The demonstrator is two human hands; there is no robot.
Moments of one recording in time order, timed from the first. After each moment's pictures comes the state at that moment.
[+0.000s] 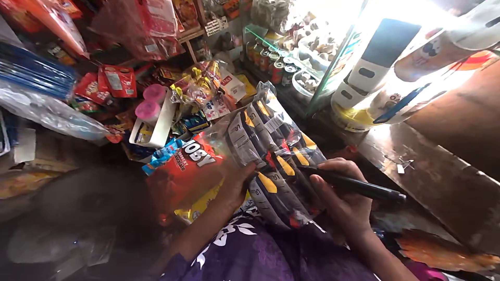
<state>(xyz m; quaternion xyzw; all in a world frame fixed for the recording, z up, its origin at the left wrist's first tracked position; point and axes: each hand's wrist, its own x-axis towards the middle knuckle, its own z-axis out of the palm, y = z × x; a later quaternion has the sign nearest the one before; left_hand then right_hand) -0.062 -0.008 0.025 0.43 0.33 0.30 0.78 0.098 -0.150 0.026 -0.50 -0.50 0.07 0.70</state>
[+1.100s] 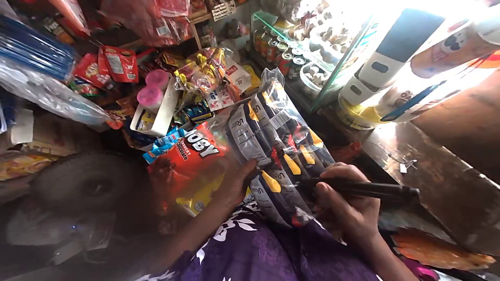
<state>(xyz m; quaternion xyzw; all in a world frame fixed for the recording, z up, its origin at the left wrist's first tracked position) -0.077 -0.017 0.021 0.41 0.31 0.34 0.79 0.093 -0.162 0.026 -0.49 -0.54 0.13 0.68</state>
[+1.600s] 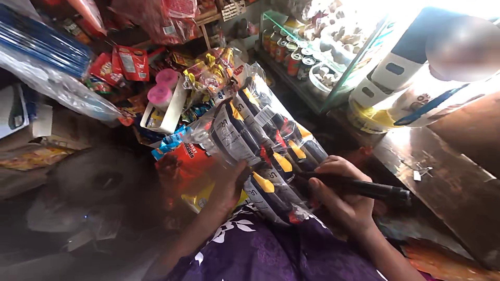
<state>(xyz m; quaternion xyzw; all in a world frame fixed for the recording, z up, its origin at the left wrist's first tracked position) -0.095 -0.017 0.028 0.39 0.34 0.40 0.75 0.099 -0.139 0.024 -0.49 -0.58 0.09 0.64</state>
